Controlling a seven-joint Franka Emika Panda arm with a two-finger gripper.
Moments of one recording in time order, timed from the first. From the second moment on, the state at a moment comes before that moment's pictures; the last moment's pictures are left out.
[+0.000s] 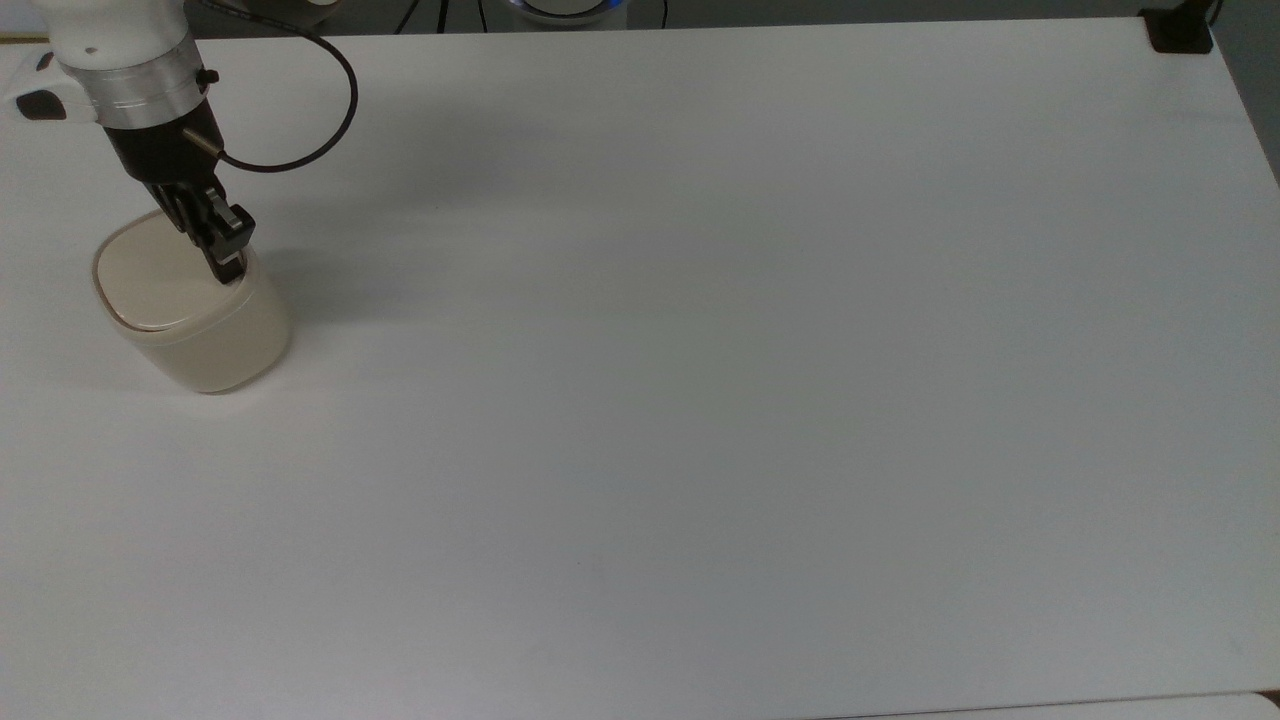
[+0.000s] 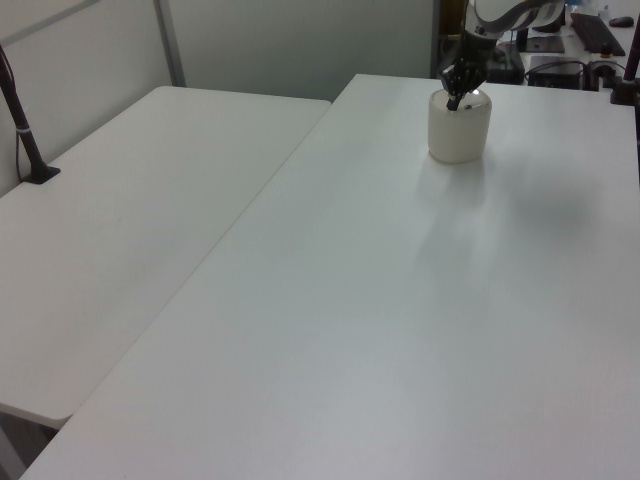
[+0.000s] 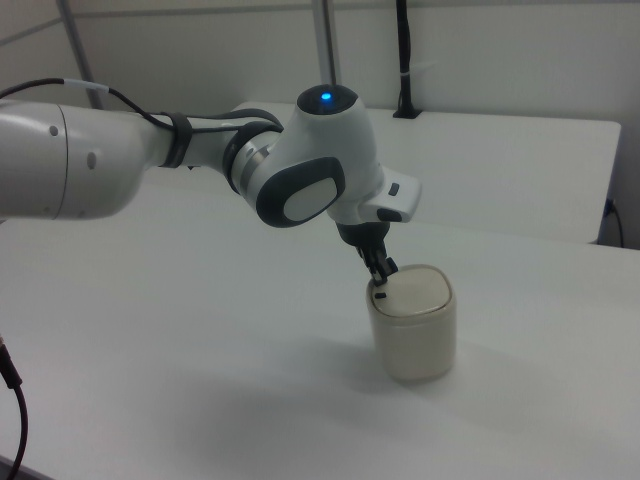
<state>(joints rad) -0.09 0.30 -0.33 -1.74 0.26 2.27 0.12</state>
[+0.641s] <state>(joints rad) -0.09 0.29 -0.35 -1.73 0.25 2.20 0.10</state>
